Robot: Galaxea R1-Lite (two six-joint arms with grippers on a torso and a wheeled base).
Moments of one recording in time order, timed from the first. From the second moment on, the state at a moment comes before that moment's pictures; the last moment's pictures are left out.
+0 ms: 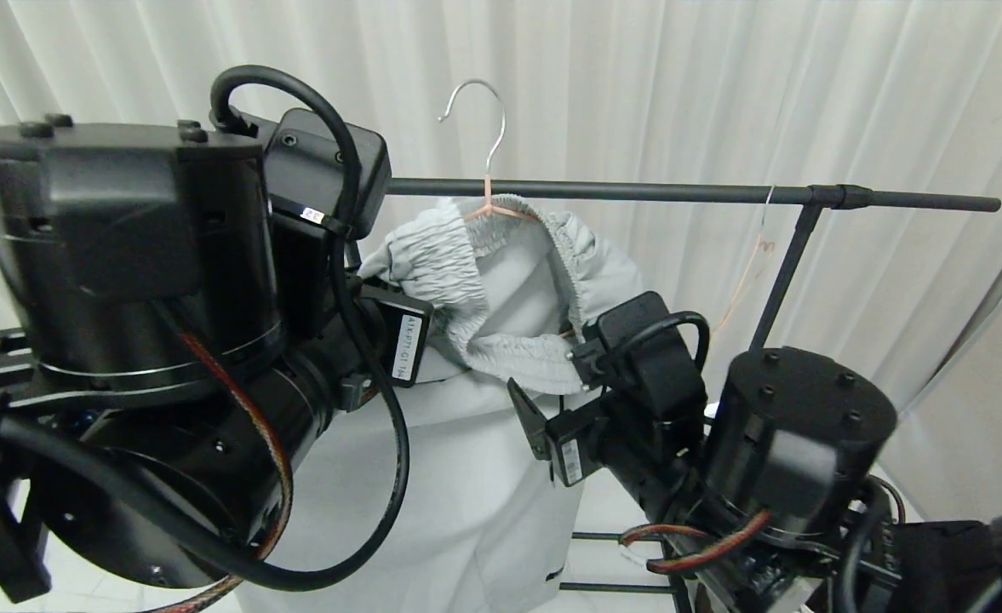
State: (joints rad) left arm -0.89 1.48 -0.96 -0.36 0.86 0.23; right arm 1.10 1.82 -0.78 -1.07 -0.51 -0.14
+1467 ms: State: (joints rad) left arm -0.85 1.38 -0.69 -0.58 0.28 0.42; right arm 0.93 1.26 -0.89 -0.12 0.01 -0.29
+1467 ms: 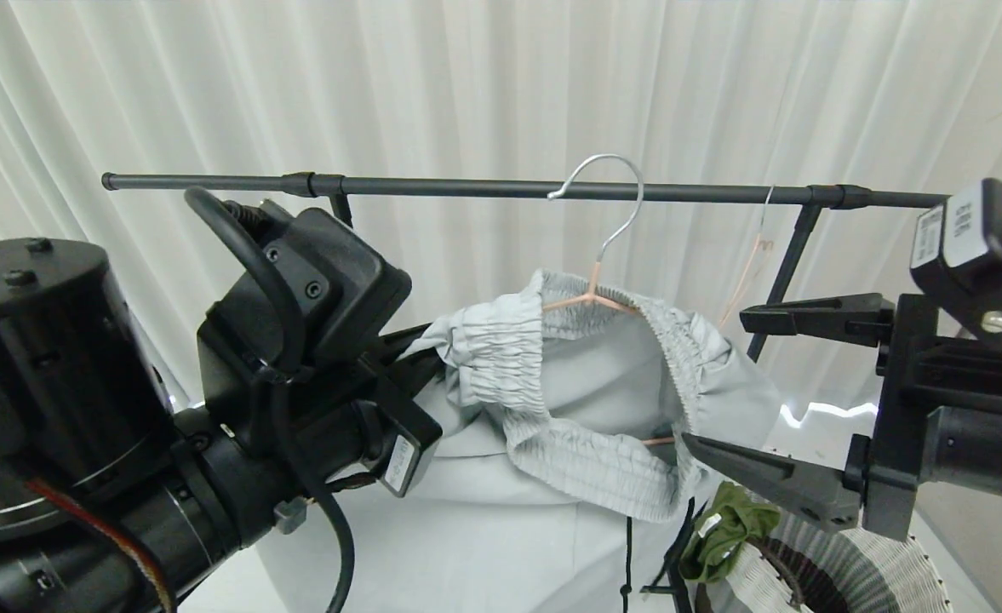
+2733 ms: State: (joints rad) left arm -0.87 1.38 -0.62 -0.75 0.11 0.57; right arm 0.86 1.42 -0.97 -0.08 0.05 -0.30
